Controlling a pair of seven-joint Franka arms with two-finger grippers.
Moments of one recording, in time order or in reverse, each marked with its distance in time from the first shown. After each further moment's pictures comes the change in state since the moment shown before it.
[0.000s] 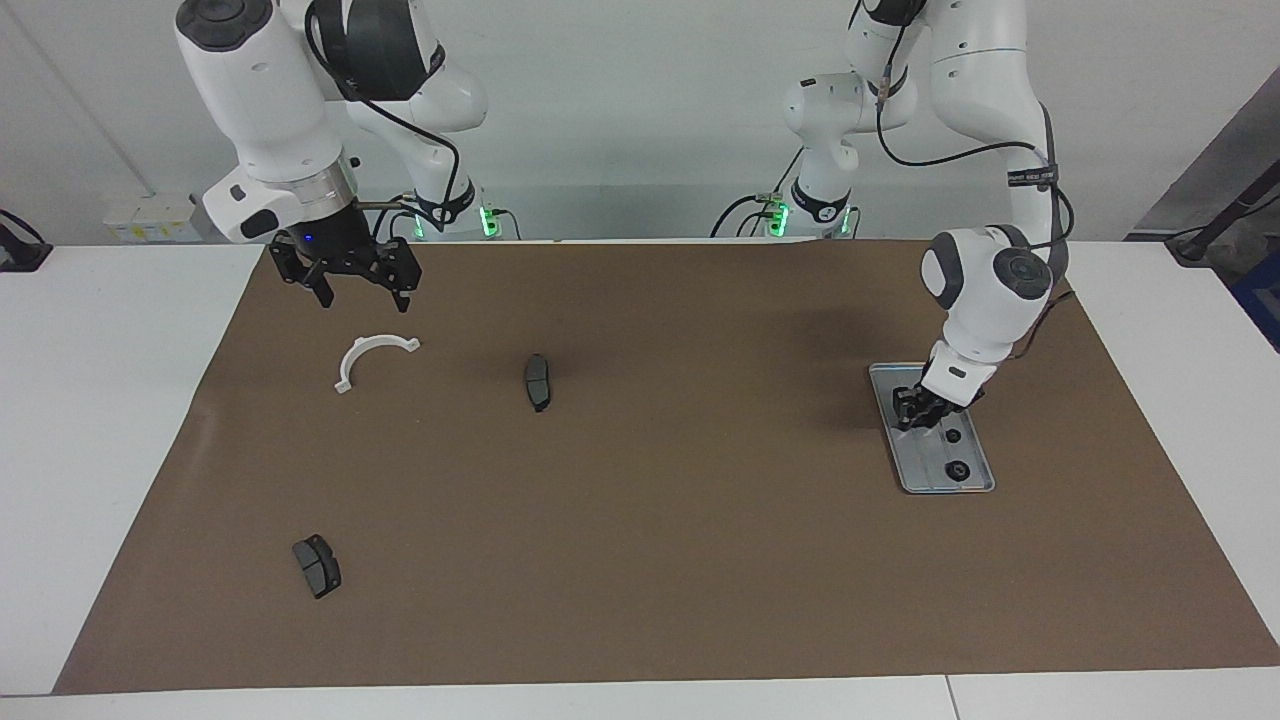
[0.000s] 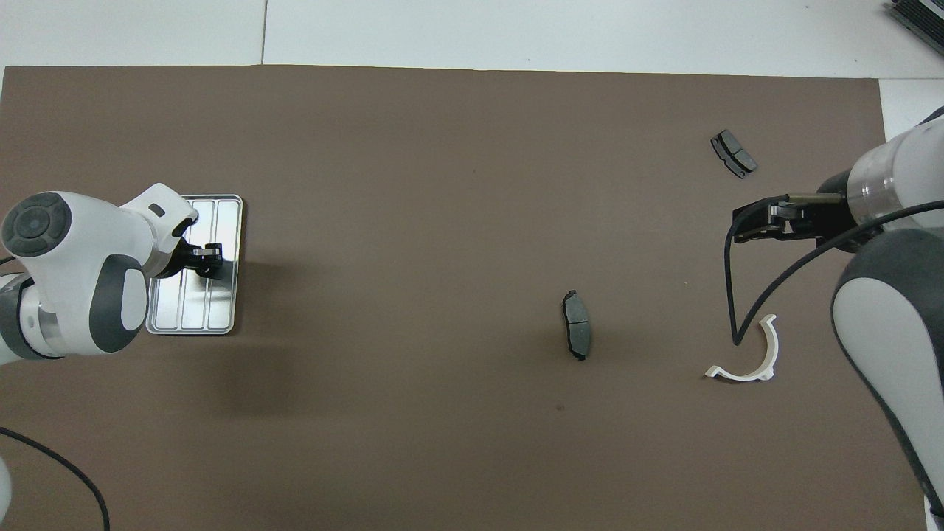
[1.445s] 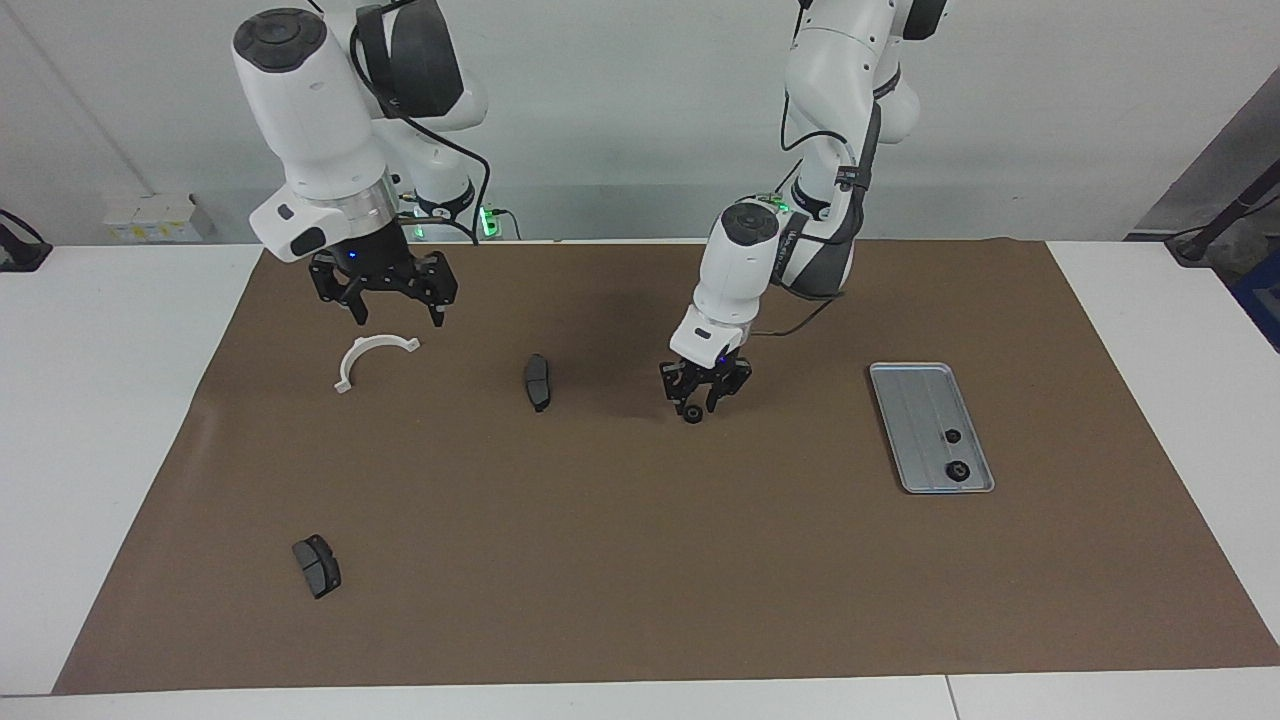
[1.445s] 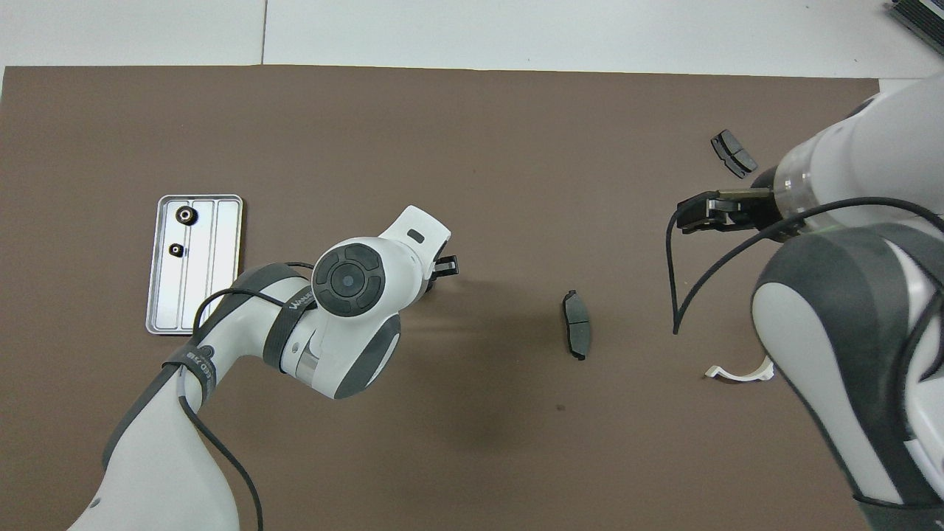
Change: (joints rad) left arm -0.576 0.054 -0.009 0.116 -0.036 0.095 -0.633; right arm 0.104 0.068 0.005 -0.001 0.000 0.104 0.095
